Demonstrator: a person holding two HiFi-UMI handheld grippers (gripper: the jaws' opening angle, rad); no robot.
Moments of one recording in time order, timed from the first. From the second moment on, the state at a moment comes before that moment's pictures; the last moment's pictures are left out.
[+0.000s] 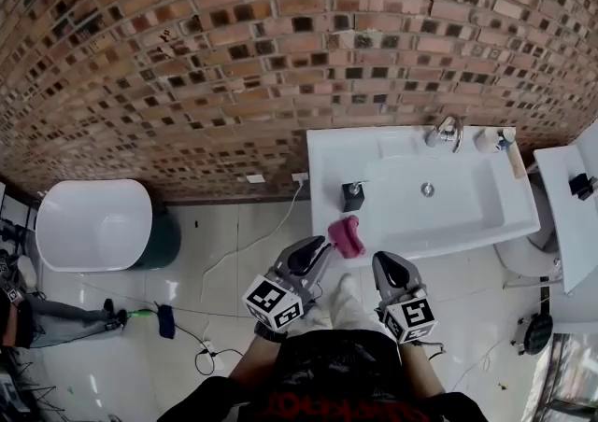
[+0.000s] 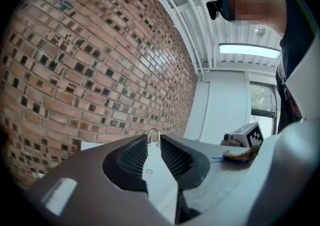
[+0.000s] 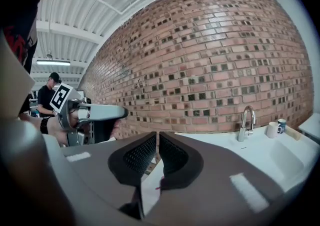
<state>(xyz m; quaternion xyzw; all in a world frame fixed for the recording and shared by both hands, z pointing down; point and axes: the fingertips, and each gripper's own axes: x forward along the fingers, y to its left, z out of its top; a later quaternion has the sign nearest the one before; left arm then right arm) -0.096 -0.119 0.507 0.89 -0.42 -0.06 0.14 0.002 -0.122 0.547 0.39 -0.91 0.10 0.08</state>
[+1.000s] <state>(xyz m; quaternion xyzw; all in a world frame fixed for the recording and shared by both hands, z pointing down) -0.083 -0.278 0.646 0.93 -0.30 0.18 0.12 -0.061 -0.192 0.874 0.26 -0.81 0.15 0.50</state>
